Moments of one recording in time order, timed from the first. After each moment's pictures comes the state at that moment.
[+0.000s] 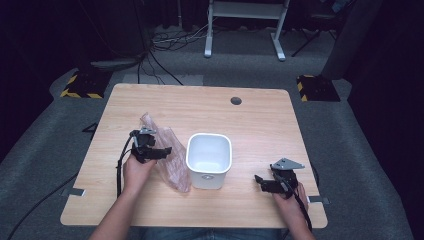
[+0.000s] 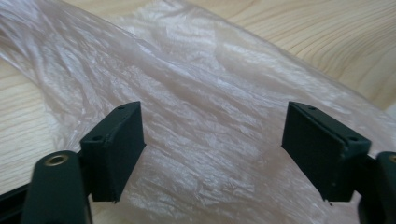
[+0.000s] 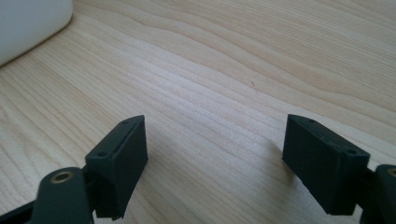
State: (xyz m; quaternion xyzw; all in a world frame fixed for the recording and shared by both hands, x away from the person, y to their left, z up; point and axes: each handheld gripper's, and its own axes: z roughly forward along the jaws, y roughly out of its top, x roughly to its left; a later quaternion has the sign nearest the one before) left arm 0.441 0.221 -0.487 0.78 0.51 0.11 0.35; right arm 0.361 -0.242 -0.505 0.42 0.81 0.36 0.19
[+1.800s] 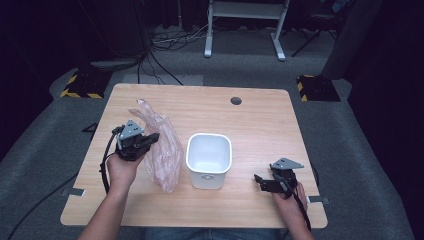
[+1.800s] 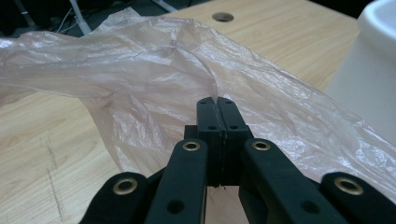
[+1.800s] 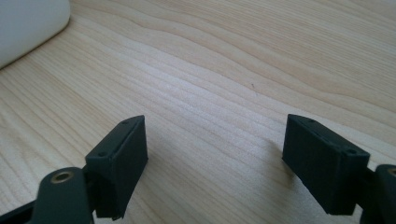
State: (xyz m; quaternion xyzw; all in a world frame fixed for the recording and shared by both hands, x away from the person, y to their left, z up) left arm 0.386 0.238 -0.400 0.77 0.40 0.22 0.45; right arm 0.362 -0.241 -0.506 0.42 0.81 0.36 0.19
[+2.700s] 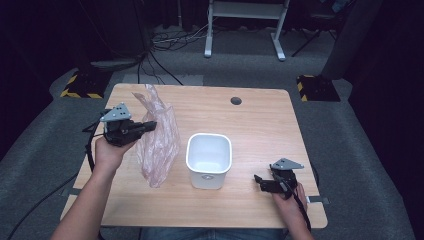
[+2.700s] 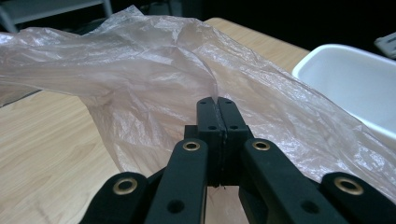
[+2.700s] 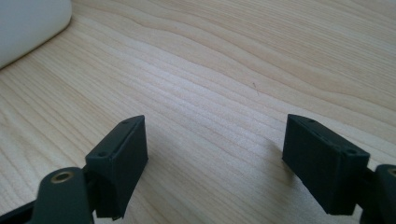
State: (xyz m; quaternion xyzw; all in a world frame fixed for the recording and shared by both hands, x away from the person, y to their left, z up) left arm 0.409 0.264 -0.357 0.79 0.30 0.15 0.51; right arm 0.360 -0.240 -0.506 0.42 0.81 0.36 0.19
